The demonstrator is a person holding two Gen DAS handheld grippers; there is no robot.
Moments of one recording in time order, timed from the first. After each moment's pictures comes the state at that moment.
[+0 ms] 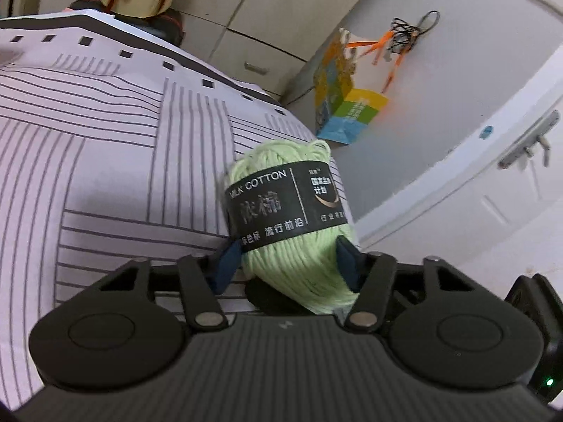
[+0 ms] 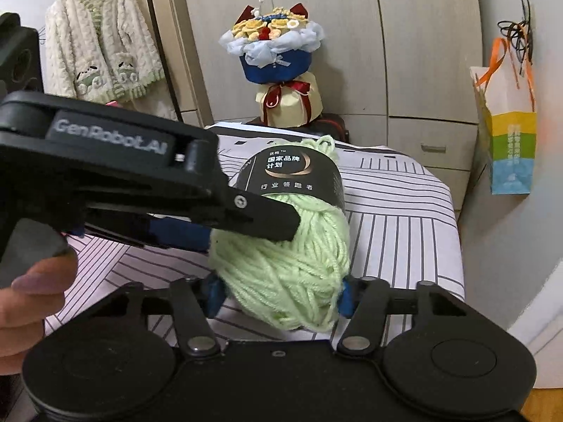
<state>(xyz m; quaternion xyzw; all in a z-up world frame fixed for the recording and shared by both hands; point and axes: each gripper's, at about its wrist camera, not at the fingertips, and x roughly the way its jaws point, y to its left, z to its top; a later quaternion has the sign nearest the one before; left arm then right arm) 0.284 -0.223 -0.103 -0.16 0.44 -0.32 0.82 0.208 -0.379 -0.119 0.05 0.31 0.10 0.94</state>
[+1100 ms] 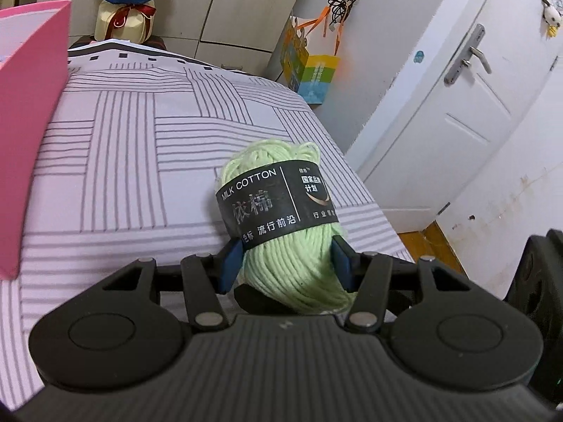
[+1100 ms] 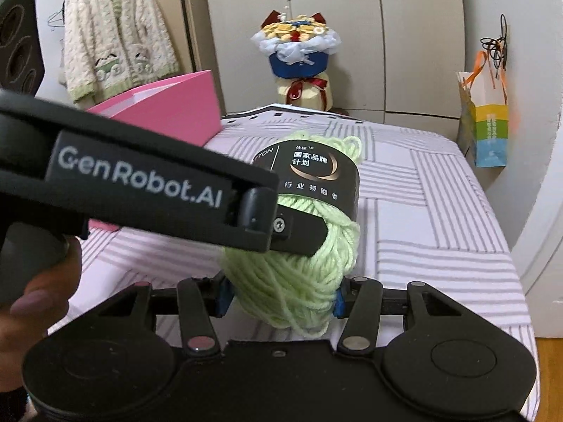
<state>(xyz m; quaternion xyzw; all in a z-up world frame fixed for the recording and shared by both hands) 0.124 -0.117 -0.077 -0.05 0.40 -0.37 0.84 0.059 -0.250 -0.107 0.04 0.31 0.05 0.95</state>
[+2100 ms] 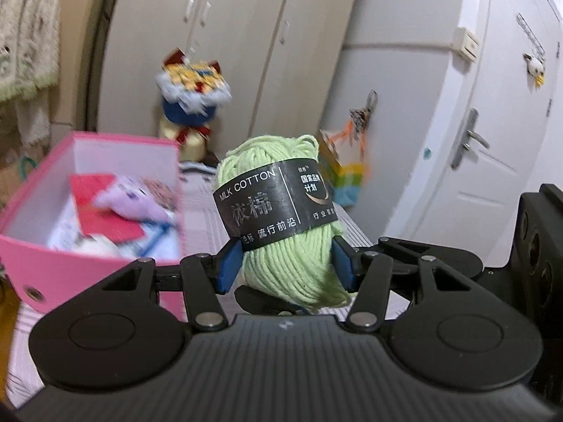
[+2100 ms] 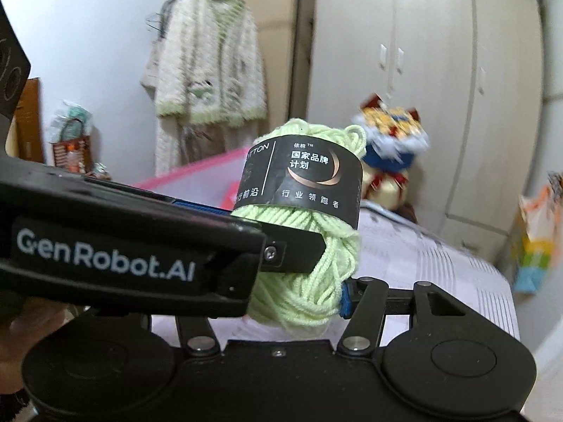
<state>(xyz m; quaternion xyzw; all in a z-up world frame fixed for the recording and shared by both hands) 0.067 0.016 0.017 -0.06 0.23 -0.30 0.92 0.046 -0.131 -0.007 -0.08 0.20 0.15 0.96</state>
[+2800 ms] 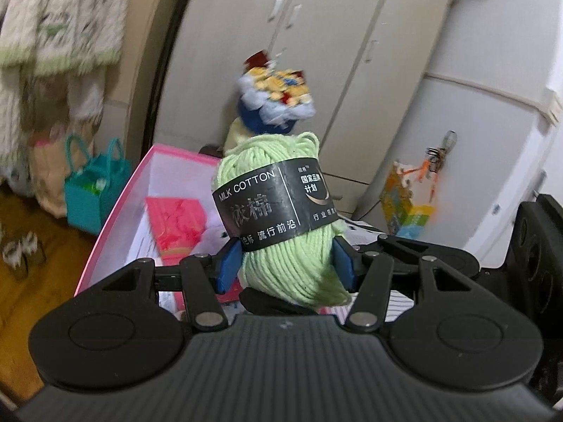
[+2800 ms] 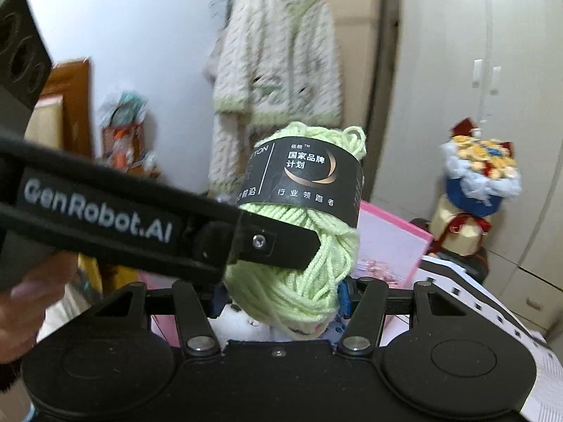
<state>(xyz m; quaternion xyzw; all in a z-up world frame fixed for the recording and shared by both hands) 0.200 0.093 0.023 -0.14 0.27 -0.22 0.93 0.183 -0.063 0.008 -0.13 0.22 0.27 0.93</state>
